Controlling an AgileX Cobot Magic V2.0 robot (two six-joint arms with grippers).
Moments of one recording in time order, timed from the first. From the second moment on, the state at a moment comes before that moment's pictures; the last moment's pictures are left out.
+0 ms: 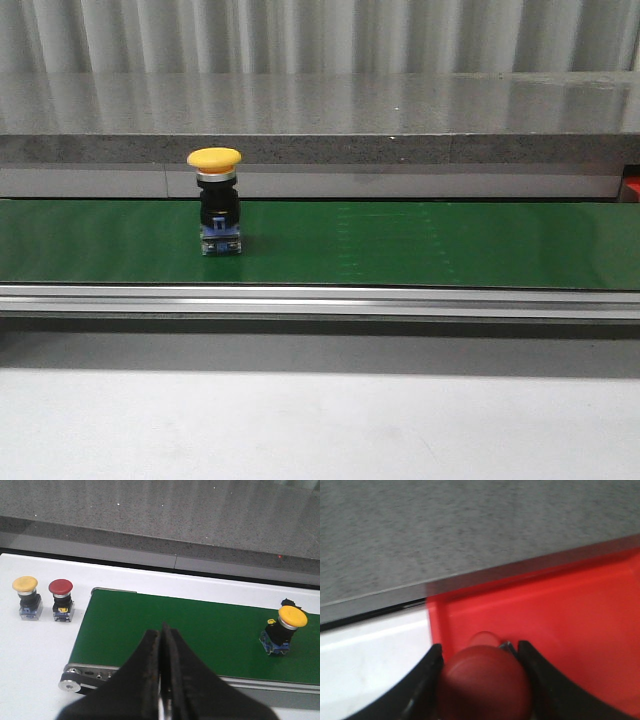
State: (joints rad) left arm -0.18 0.34 -0.55 0.18 0.62 -0.29; right arm -0.47 1.71 -1.53 0.24 0.60 -0.21
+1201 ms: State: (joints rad) left arm -0.18 0.34 -0.55 0.18 0.62 -0.29; right arm -0.58 2.15 -1.67 0.43 0.46 -0.21
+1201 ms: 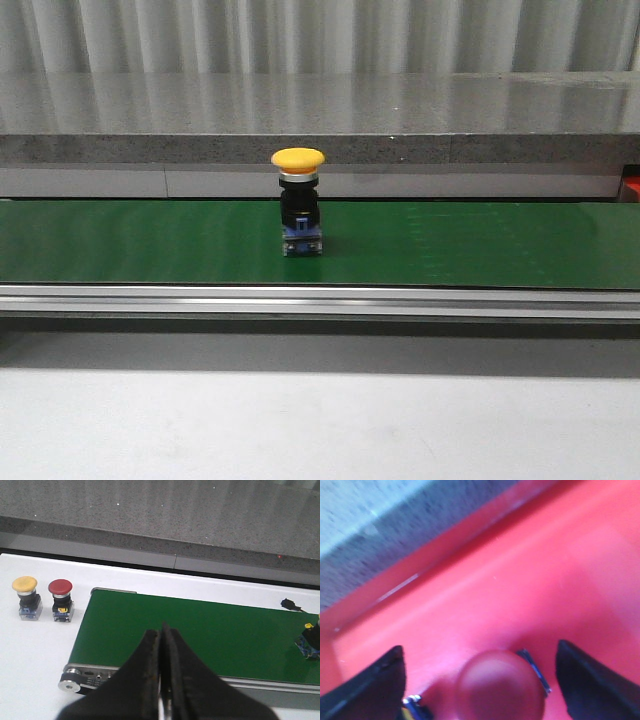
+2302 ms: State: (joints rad) left arm -0.18 0.34 -0.55 0.18 0.62 -0.29; right arm -0.14 1.28 -1.09 0.43 0.75 -0.45
